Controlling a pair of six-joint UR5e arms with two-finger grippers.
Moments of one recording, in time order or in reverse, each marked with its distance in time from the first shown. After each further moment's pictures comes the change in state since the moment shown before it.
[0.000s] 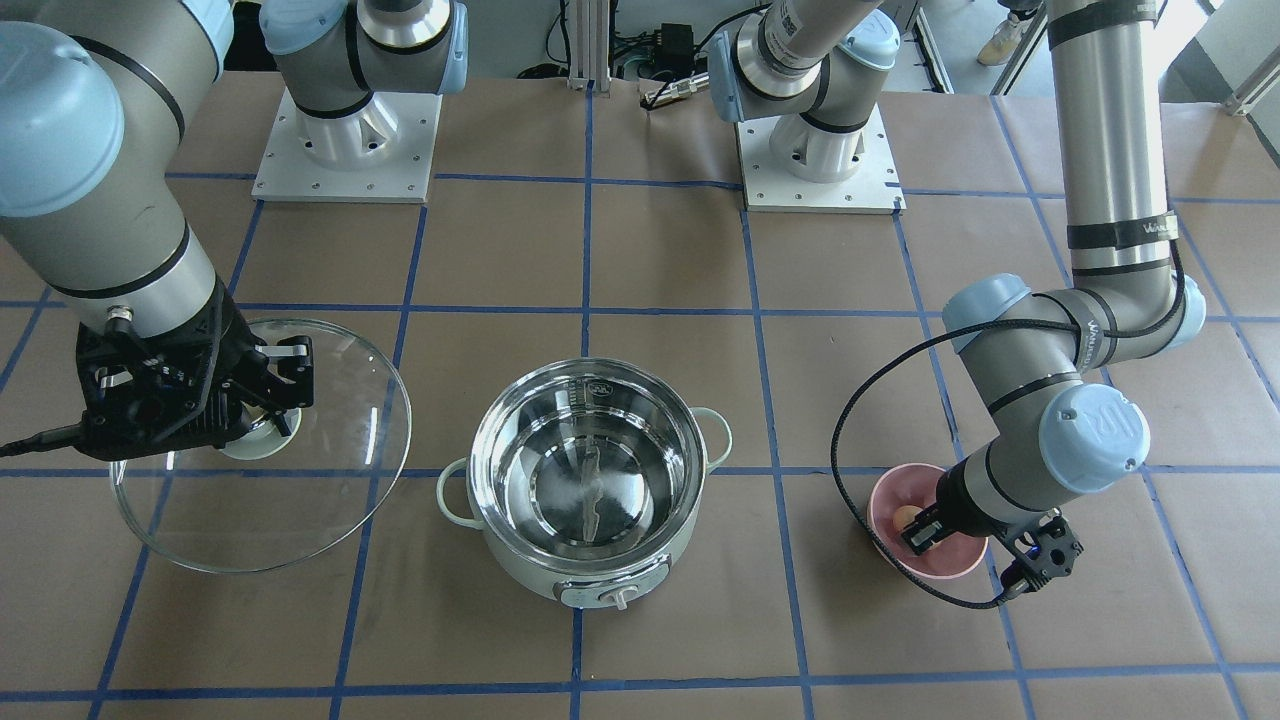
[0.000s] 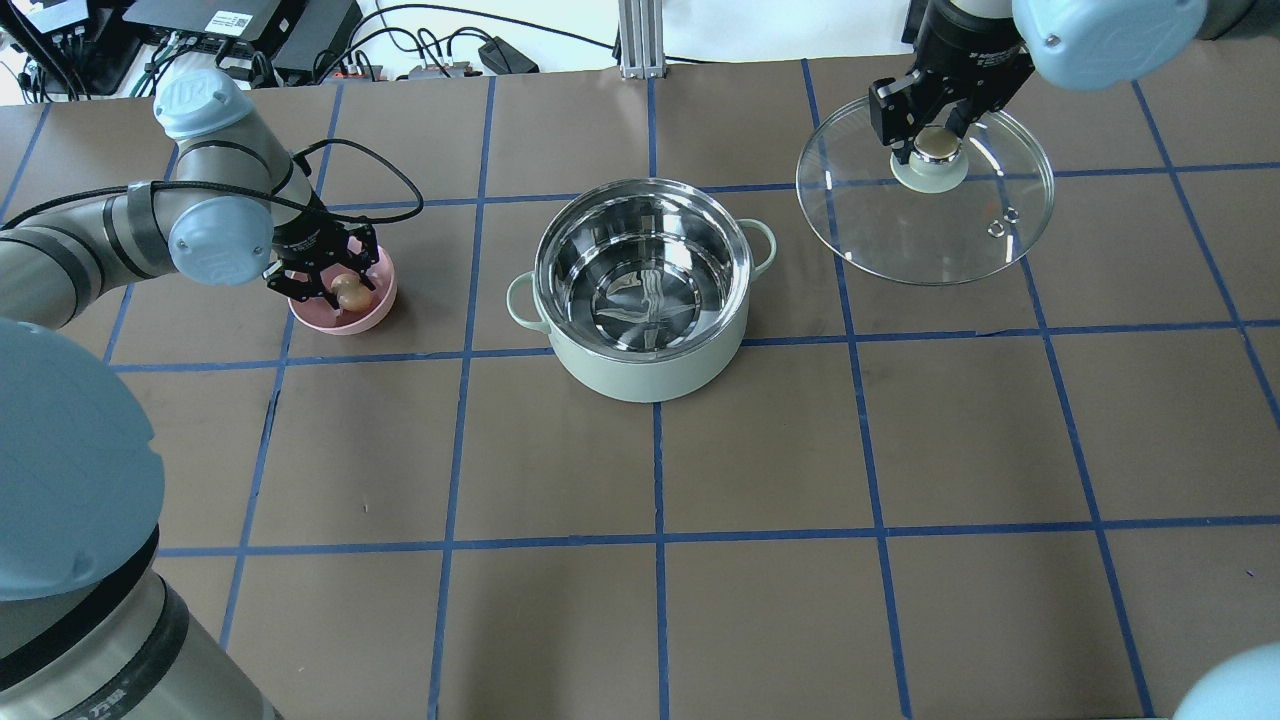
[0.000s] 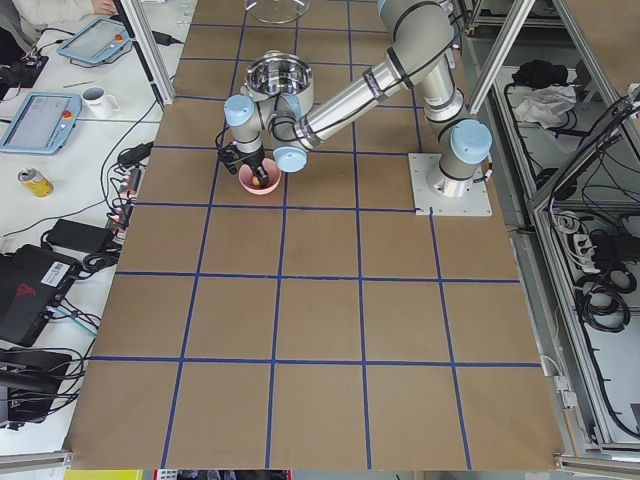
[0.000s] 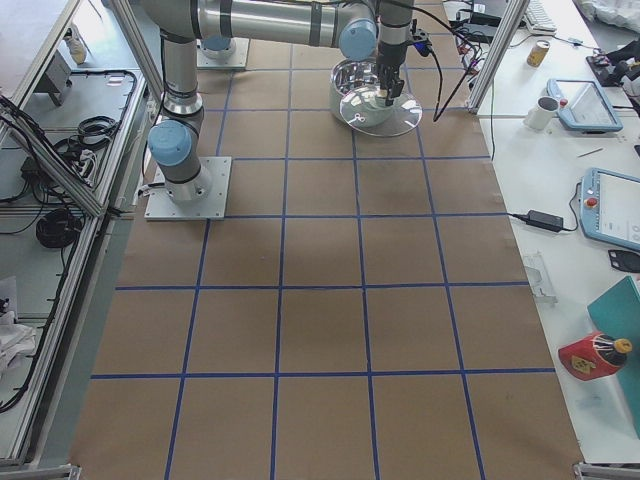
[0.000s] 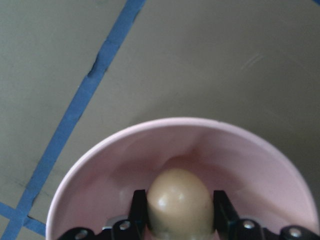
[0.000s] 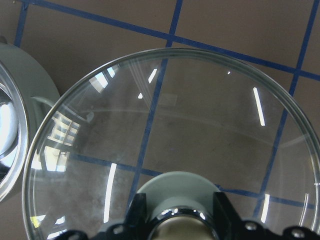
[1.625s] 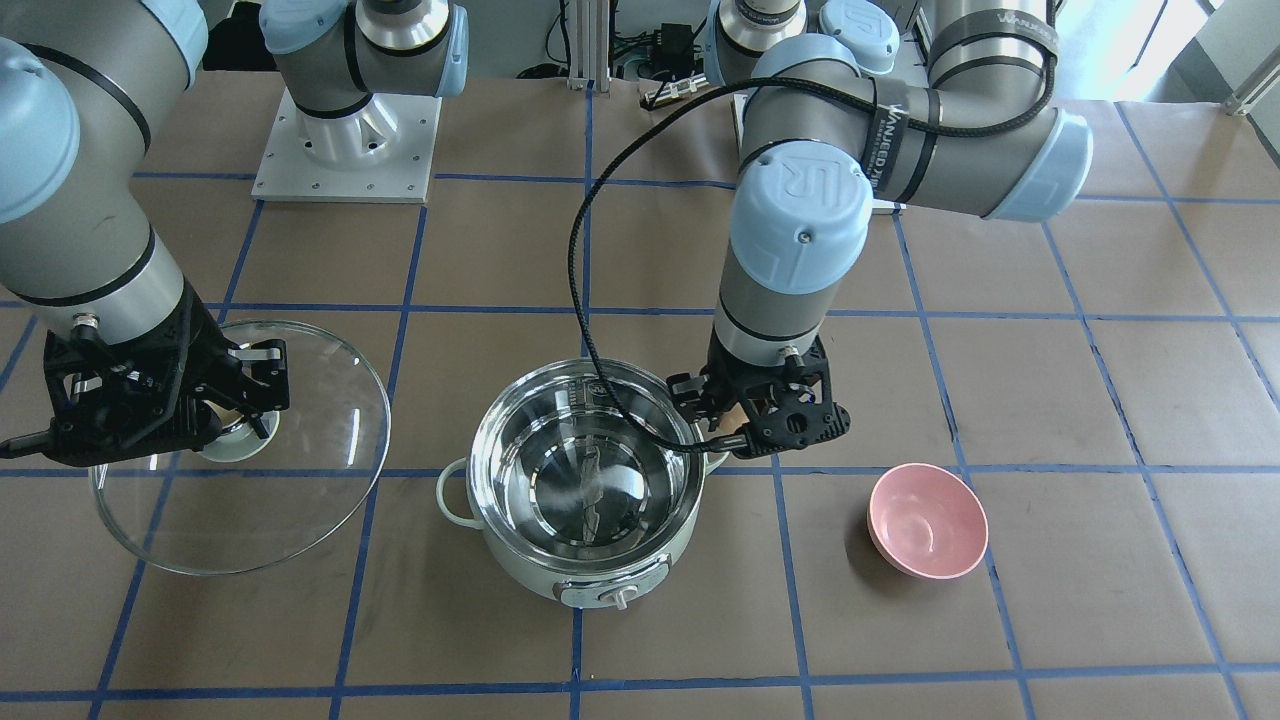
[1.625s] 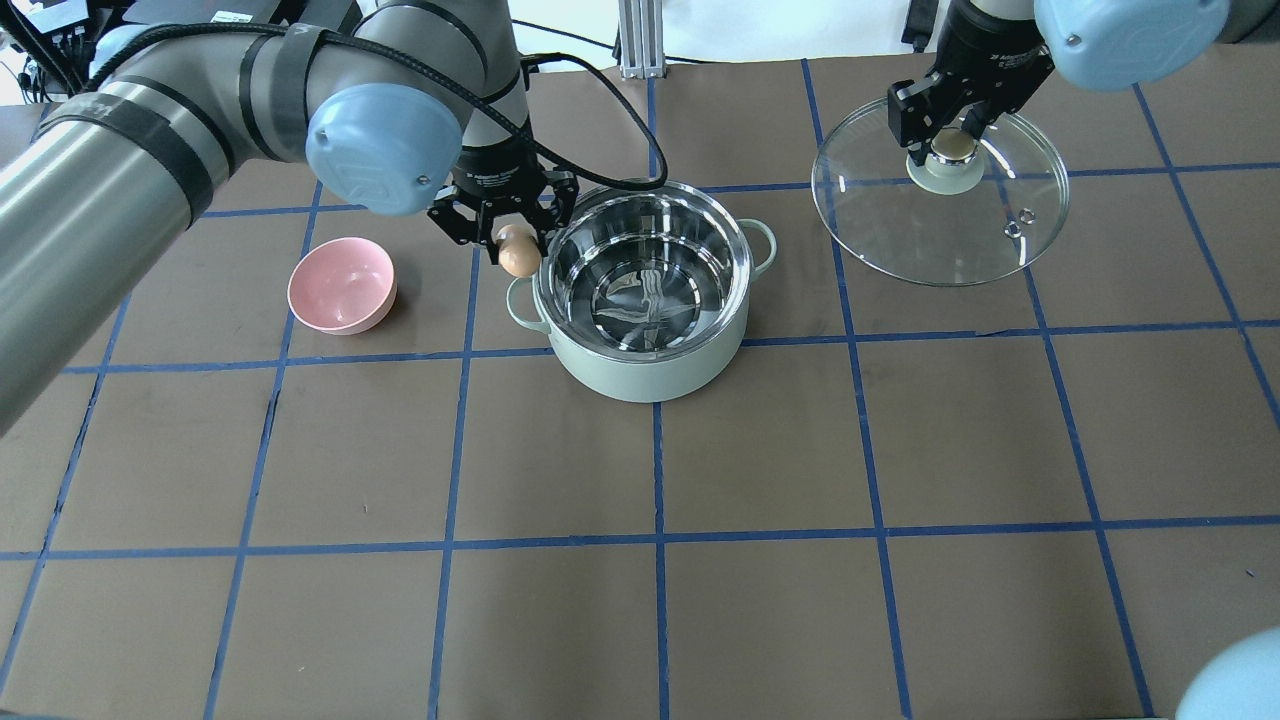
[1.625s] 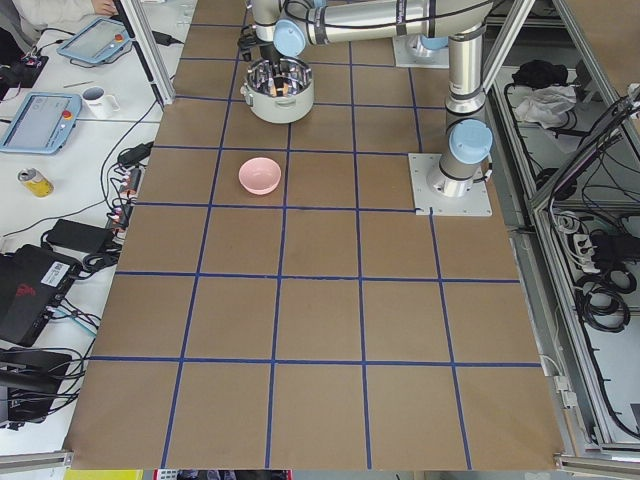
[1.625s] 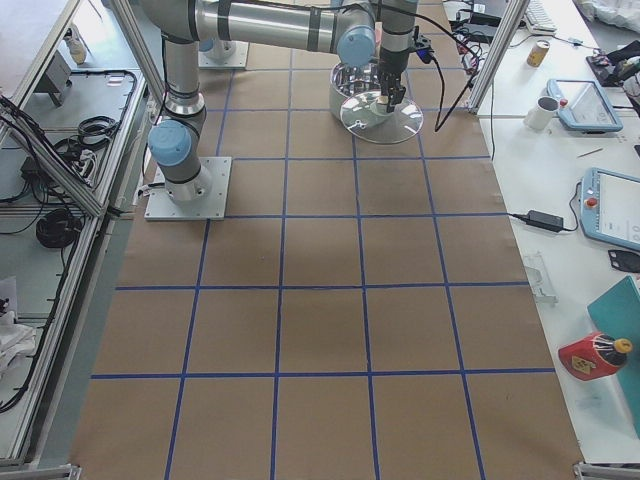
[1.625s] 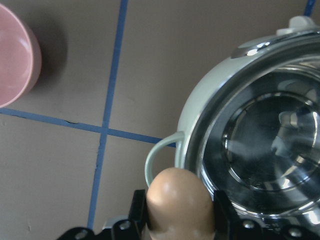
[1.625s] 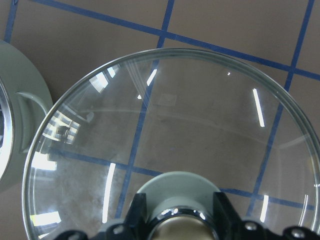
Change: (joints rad) left arm -0.448 0.204 0.187 -0.396 0.054 -0.081; right arm -0.028 -0.001 0.010 -0.004 0.004 -0.035
